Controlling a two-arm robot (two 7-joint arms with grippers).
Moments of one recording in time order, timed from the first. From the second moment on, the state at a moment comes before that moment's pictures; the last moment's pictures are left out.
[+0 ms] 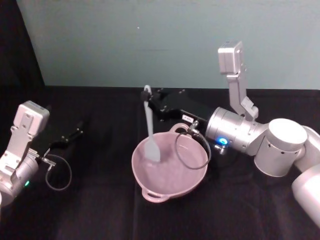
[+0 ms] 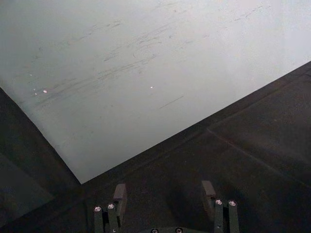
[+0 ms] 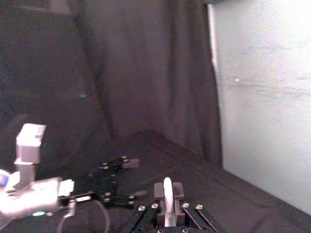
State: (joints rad) left arm -0.20 0.60 0.45 -1.41 -0.25 -0.12 0.03; right arm 0.52 0.33 -0.58 -1.33 0.61 0.07 0.57
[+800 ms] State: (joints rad) left arm -0.20 0.60 0.45 -1.41 -0.25 -0.12 0.03; right arm 0.41 0.45 -0.50 -1.50 0.54 0.14 0.47
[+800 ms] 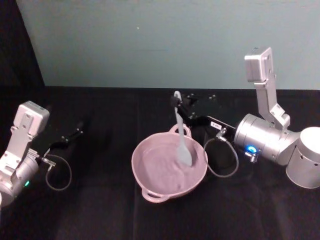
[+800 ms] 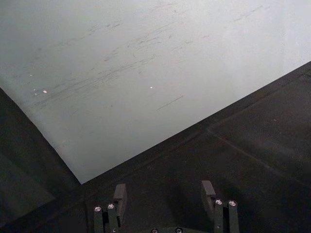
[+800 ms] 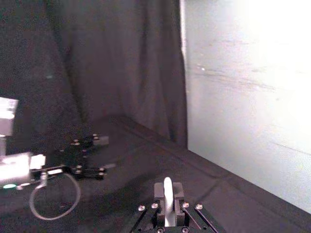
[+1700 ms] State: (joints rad) left arm -0.20 0.60 0.45 -1.41 -0.25 -0.12 0.03; right arm 0.51 0.31 -0.58 -1.35 0.59 0.10 0.55
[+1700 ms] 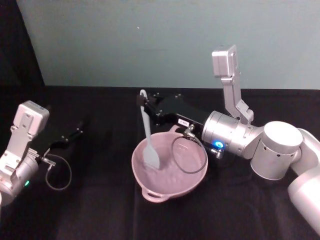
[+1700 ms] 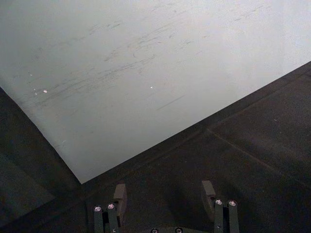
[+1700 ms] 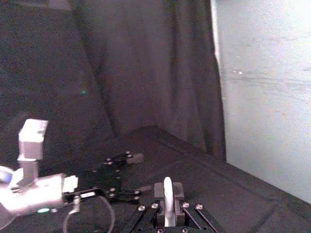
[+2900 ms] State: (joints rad) left arm -0.20 0.60 0.45 -1.41 -0.25 -0.12 0.03; right arm 0.43 0.39 -0.56 -1.48 0.59 0.12 0.54
